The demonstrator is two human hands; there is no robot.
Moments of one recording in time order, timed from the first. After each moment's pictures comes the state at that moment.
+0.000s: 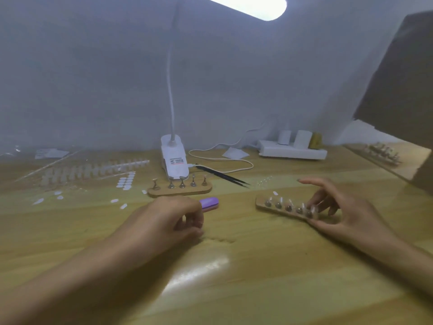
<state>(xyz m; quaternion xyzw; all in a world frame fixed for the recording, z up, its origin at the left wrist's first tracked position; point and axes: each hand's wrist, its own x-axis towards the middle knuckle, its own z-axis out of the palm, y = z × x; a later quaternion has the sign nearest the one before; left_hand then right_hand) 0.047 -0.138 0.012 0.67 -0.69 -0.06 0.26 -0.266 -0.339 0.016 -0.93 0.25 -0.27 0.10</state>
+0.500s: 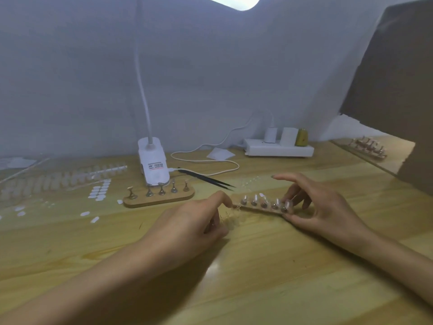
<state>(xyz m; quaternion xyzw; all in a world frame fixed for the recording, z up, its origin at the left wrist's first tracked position) -0.002 -0.191 0.013 0.65 -0.72 -0.06 0.23 -0.247 -0.351 0.013 -0.92 0.25 -0.27 0.11</state>
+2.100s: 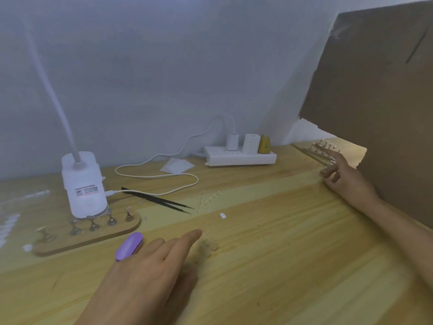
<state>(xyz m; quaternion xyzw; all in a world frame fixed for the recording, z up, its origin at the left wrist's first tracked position) -0.017 -0.216 -0.017 0.63 -0.76 0.08 0.13 -0.374 -0.540 0.005 -0.77 0.57 -0.28 0.04</state>
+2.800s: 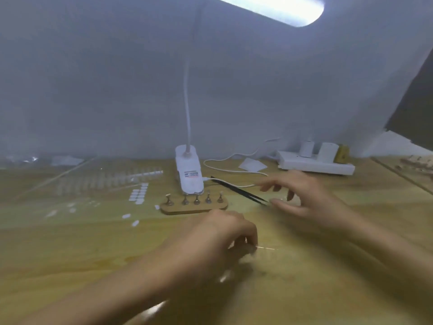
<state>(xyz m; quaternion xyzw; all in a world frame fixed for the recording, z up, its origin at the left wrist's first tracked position) 0.012 -0.174 0.036 0.64 -0.74 -0.06 0.22 -0.152 -0.364 0.042 -0.96 0.12 -0.21 0.10</state>
